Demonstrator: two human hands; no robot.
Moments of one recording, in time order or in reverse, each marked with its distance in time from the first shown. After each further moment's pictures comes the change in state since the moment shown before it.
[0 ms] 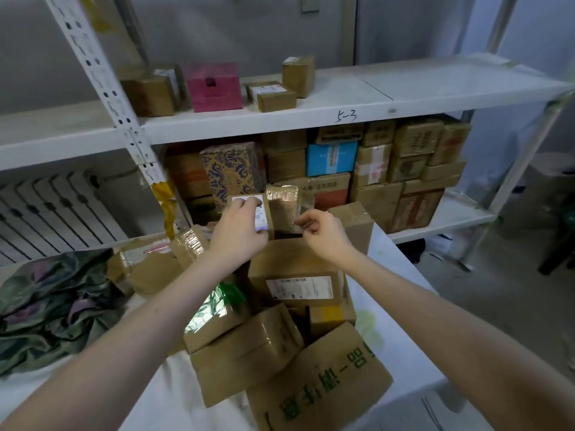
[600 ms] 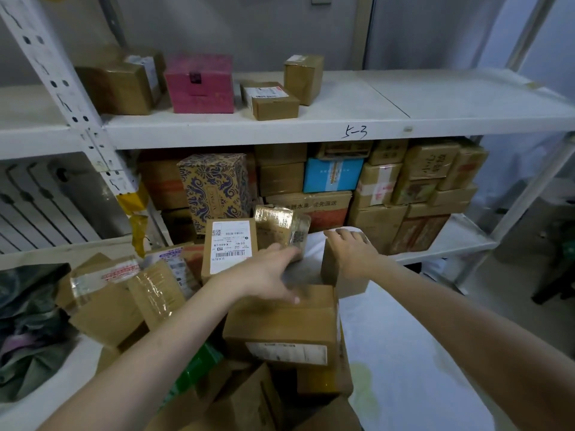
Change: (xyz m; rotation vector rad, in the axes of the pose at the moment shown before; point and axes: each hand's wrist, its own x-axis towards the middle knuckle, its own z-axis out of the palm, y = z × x) left_hand 0.076 0.029 0.061 -0.019 -0.644 0.237; right_hand 0.105 0.100 -0.060 -0.953 -0.371 0.149
